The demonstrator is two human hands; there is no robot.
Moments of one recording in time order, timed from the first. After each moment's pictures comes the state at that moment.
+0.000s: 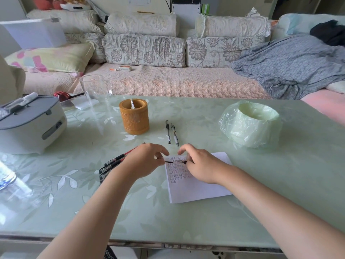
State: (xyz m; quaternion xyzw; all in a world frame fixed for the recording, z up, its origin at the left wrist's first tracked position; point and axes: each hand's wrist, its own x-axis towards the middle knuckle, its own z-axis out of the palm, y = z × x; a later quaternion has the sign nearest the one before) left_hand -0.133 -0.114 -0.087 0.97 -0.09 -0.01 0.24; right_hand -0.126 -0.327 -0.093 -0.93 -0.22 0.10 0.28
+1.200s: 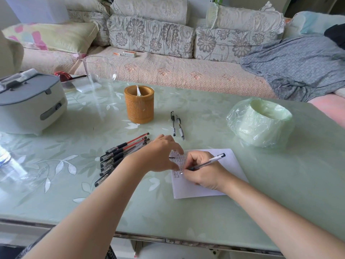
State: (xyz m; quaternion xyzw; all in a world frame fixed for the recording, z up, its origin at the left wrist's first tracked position) left_hand -0.120 -0.124 -0.108 0.96 -0.21 -0.04 0.20; right_hand -0.137 -0.317 -0.129 -0.80 -0.17 0.15 0.56
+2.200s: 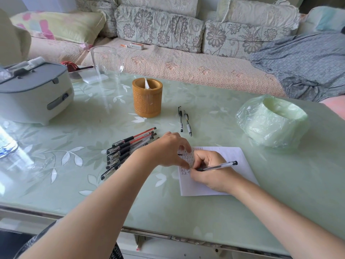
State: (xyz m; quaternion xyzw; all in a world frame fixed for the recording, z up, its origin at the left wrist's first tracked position) left_hand -0.113 -0.126 -0.115 0.95 -0.19 -0.07 0.25; right_hand -0.137 -0.319 -0.138 -0.84 -0.22 0.10 0.49
